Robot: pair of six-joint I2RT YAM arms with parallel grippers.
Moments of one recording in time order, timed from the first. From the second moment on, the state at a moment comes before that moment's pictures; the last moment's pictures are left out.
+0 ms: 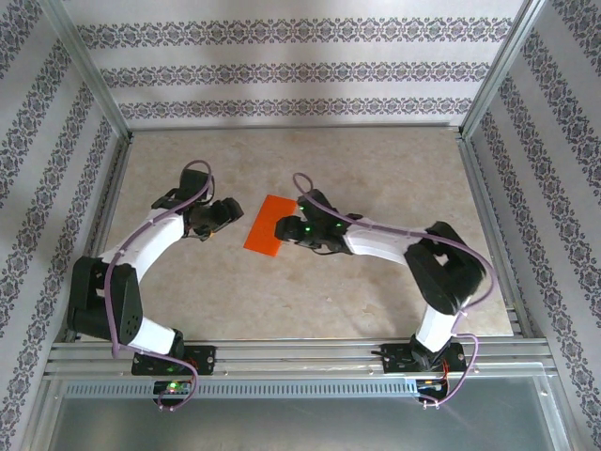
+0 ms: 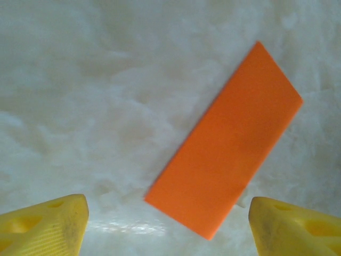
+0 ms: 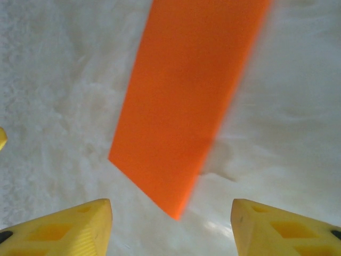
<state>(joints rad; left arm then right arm) -0.15 1.46 0.97 -0.56 0.21 -0.72 0.73 1.79 1.06 -0.09 -0.21 0.89</state>
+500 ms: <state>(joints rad) -0.09 1.40 0.92 -0.51 0.26 -0.72 0.78 2.02 1.22 -0.11 -0.35 0.94</state>
